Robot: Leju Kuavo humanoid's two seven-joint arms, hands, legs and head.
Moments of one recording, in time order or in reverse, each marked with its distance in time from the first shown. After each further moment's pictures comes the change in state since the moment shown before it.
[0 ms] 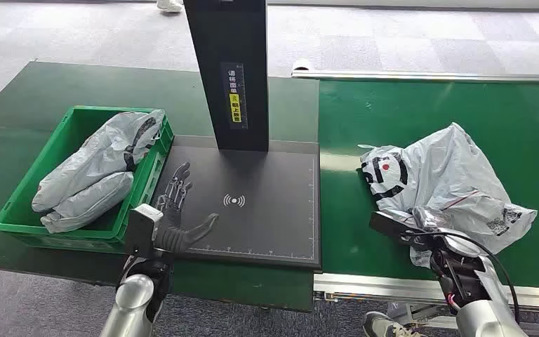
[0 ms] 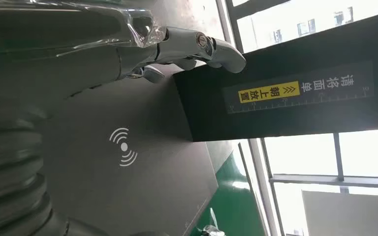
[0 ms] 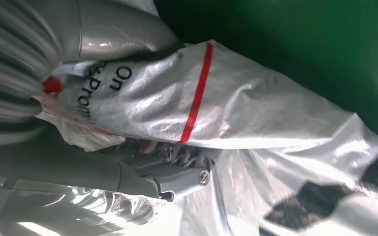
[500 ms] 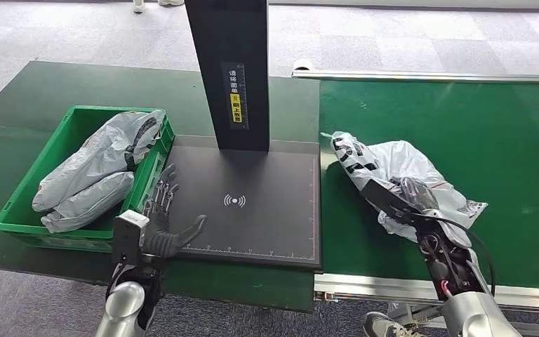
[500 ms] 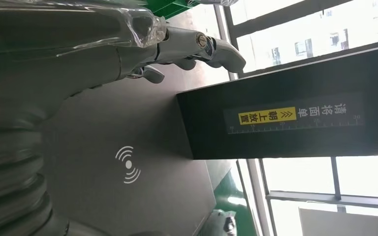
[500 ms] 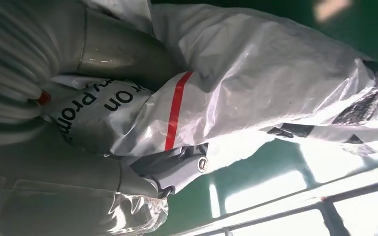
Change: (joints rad) left arm 0.042 0.000 0.027 -0.064 0.001 0.020 -0.004; right arm -0.008 0.060 -0.023 -0.114 -0.357 -0.118 -0.167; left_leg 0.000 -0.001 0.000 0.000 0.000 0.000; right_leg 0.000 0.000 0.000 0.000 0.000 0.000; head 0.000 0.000
